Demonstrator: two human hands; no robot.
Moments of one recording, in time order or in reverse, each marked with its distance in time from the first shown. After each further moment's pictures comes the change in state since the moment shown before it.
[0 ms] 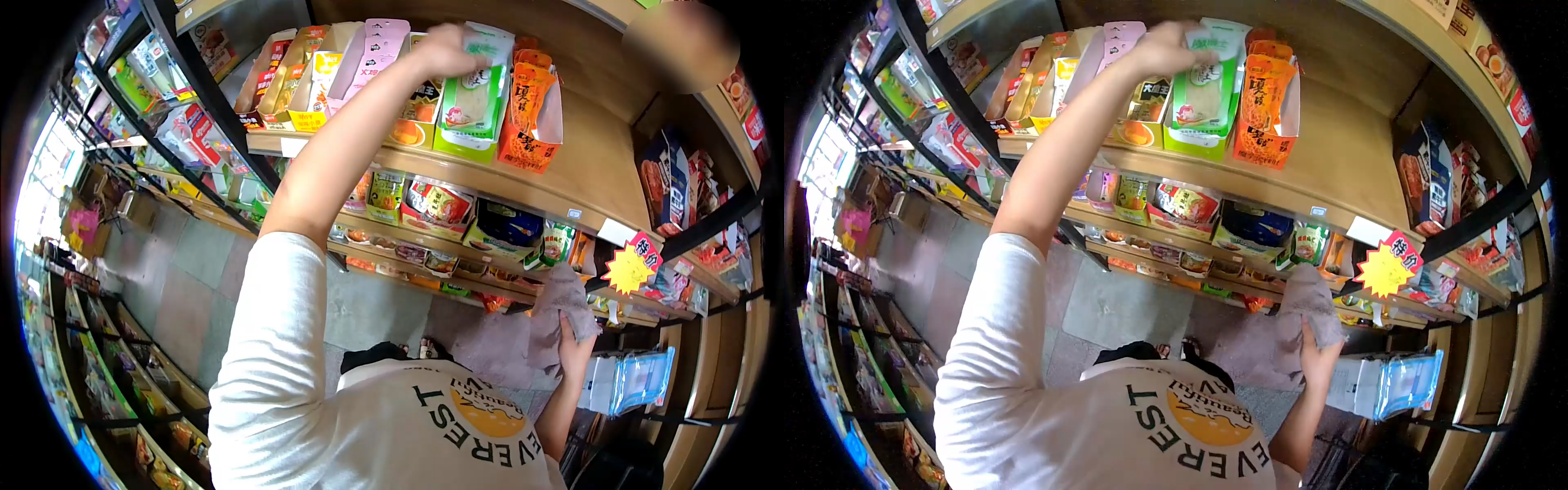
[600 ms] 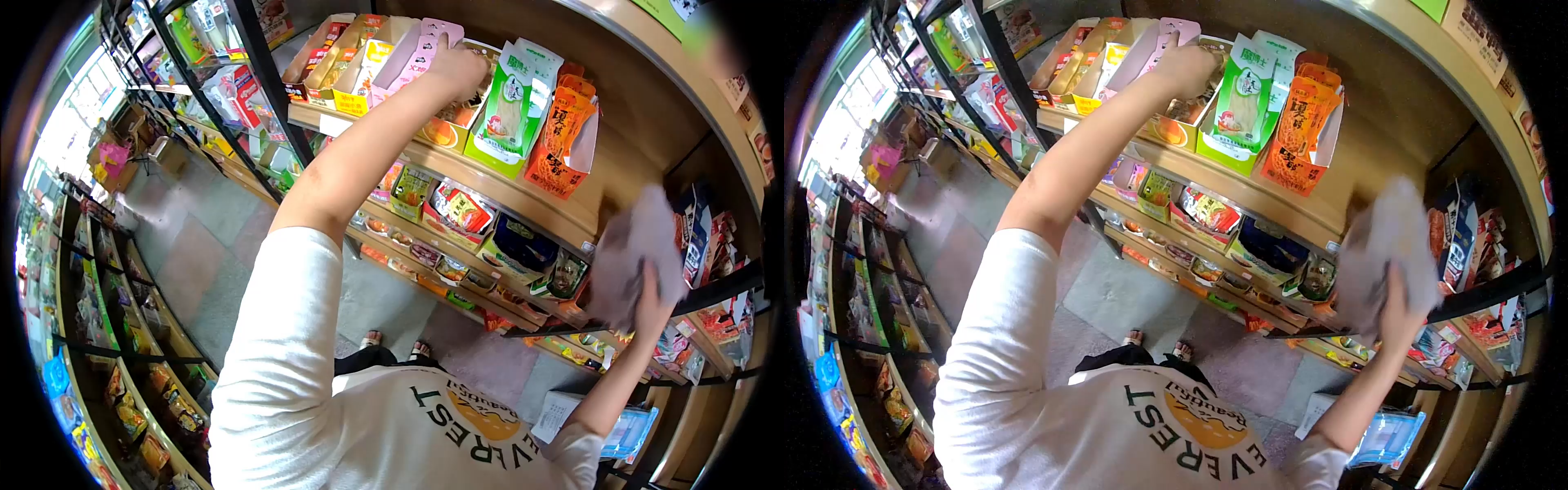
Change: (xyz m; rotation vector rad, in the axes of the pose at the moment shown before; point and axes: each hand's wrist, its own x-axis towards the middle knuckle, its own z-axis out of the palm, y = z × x) left_hand -0.029 -0.009 -0.006 0.938 -0.187 -0.107; right_hand 0.149 -0.077 -0.040 -0.002 0.069 -0.413
